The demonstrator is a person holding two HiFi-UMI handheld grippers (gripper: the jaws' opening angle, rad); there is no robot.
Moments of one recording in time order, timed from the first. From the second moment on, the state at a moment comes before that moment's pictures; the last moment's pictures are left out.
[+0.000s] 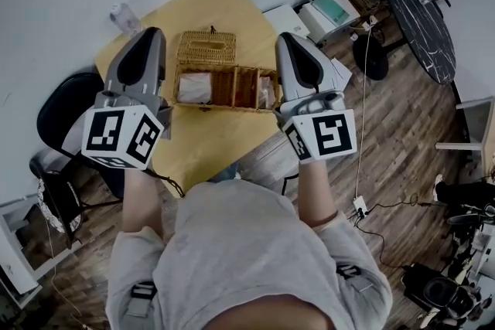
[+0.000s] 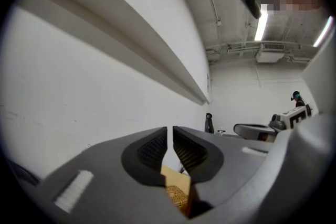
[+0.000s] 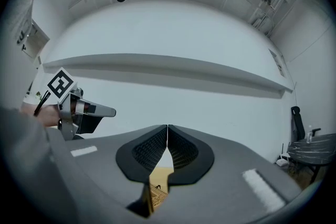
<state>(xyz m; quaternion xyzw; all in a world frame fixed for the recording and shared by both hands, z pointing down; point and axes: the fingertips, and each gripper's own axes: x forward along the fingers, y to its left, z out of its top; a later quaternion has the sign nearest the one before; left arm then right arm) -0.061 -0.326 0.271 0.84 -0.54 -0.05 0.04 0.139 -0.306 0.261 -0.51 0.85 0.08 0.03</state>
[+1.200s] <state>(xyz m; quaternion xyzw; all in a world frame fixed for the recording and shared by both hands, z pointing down) 0.008 -0.496 0.486 0.85 -0.37 0.25 0.27 0.148 -0.367 0.327 -0.53 0.85 0.02 -0.03</state>
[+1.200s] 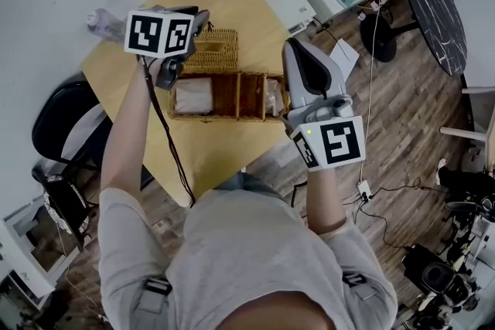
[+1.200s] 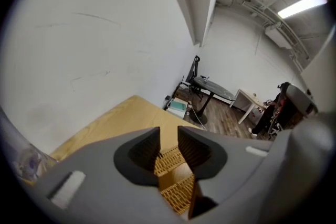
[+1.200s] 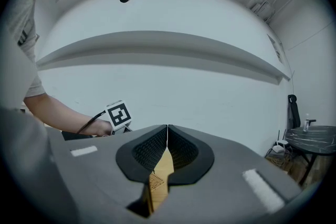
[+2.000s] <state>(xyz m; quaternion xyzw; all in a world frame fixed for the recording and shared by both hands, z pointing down) 0.032 -0.532 0.602 0.78 -0.33 0.39 0.35 0.176 -0.375 0.372 -0.55 0.83 -0.02 -0.07</state>
